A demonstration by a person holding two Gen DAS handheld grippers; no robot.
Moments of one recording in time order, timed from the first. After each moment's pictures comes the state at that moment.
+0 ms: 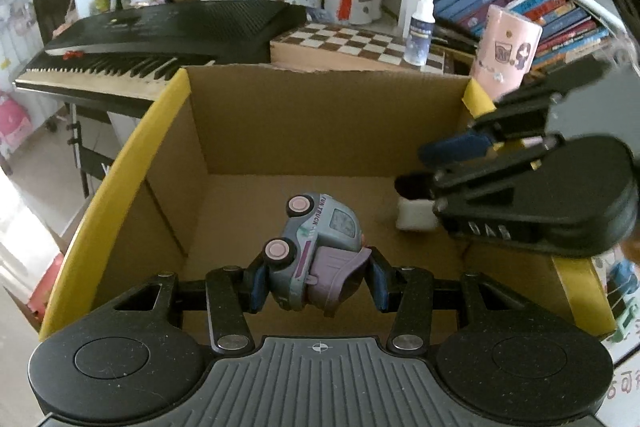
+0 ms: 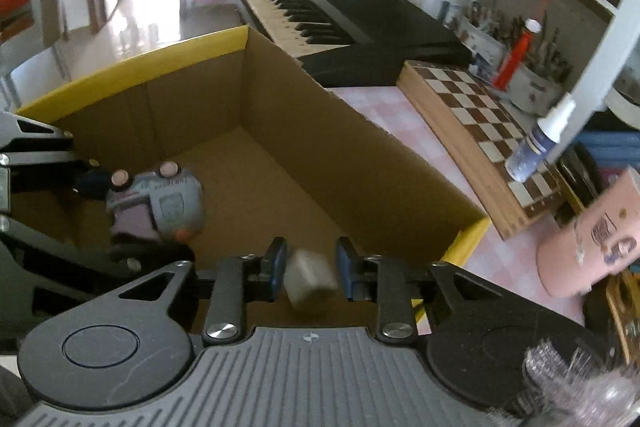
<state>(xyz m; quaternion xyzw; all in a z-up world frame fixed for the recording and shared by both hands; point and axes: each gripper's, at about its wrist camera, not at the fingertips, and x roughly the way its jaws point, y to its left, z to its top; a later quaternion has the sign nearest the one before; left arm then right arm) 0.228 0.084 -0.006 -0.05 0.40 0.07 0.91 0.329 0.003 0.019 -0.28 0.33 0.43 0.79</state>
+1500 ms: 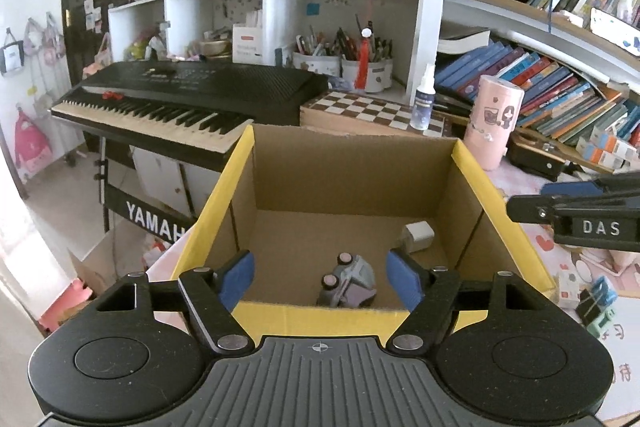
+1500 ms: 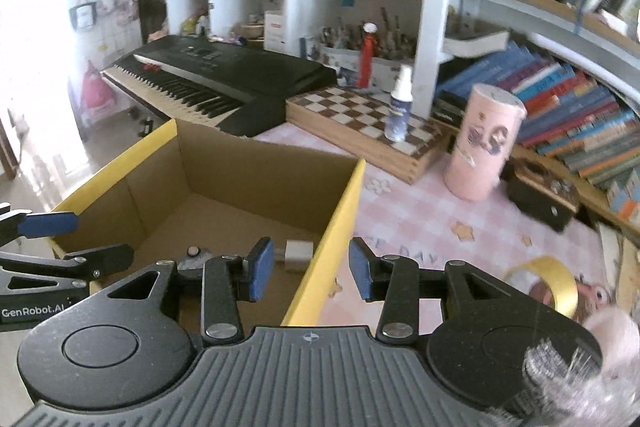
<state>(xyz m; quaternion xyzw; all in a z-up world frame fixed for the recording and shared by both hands) 0.147 0.095 0.035 -0.05 0.30 0.09 0.95 0.243 -0.079 0.064 -0.09 0.30 0.27 0.91</state>
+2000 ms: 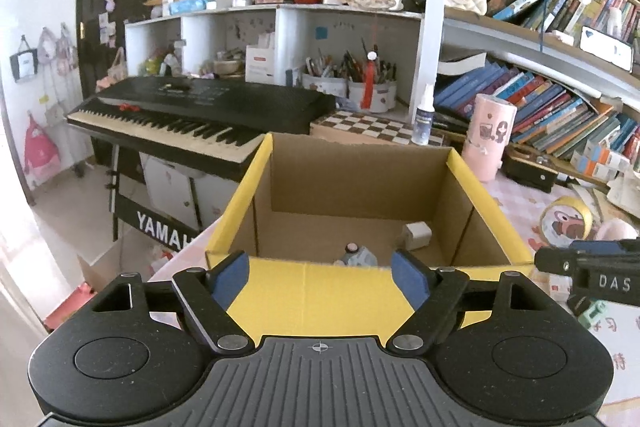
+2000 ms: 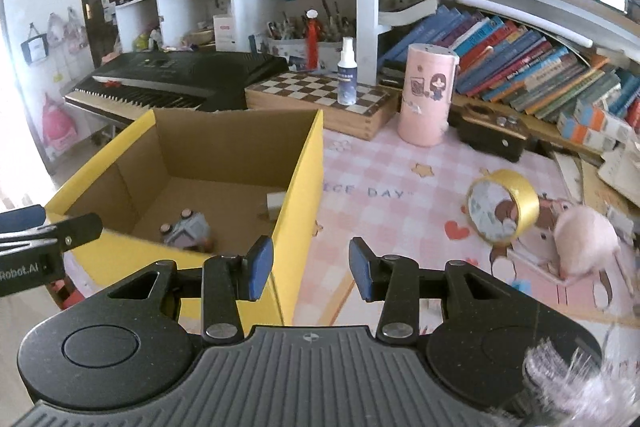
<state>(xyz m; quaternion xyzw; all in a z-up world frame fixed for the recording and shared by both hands) 0.099 0.093 0.039 -0.06 0.27 0.10 0.96 0.176 -0.104 0.047 -0.04 0.31 0.19 0.93</state>
